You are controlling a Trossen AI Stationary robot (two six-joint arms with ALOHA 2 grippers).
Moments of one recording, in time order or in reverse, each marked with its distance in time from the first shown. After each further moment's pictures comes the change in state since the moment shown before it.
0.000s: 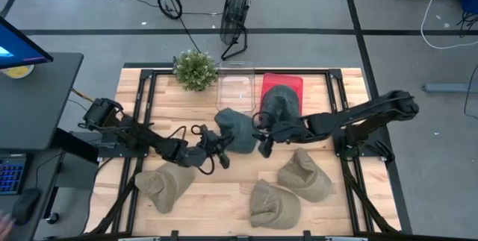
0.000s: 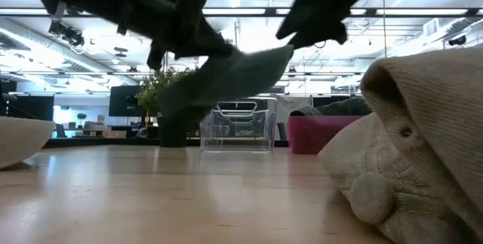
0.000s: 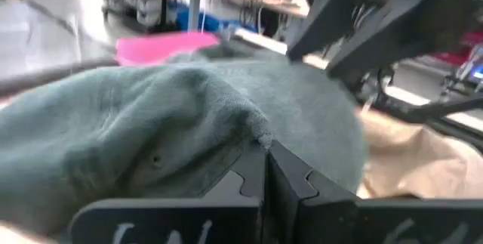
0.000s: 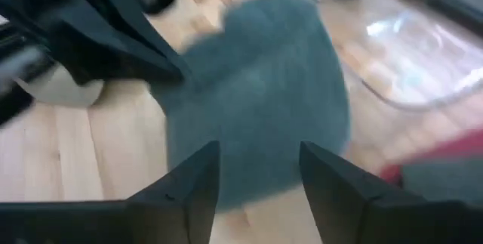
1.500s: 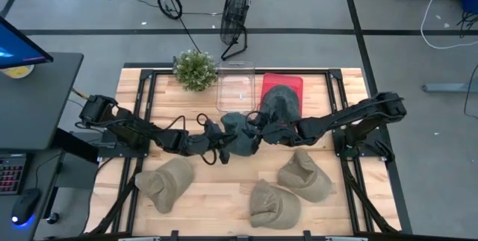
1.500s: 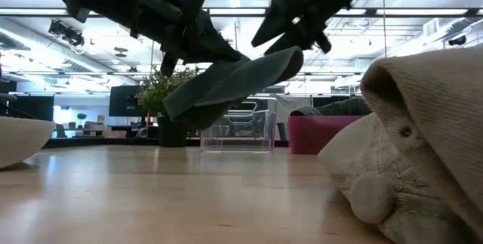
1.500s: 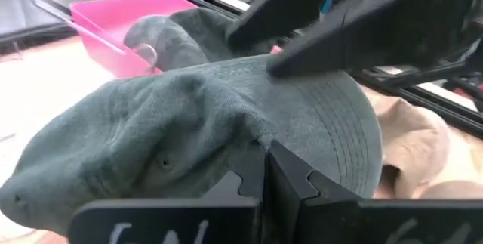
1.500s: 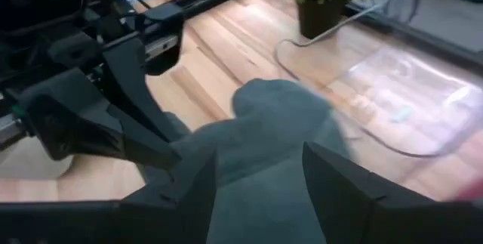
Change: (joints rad) left arm 0.119 -0.064 0.000 -0.136 0.281 -0.046; right arm -0.012 0.154 0.000 0.284 0.140 -0.012
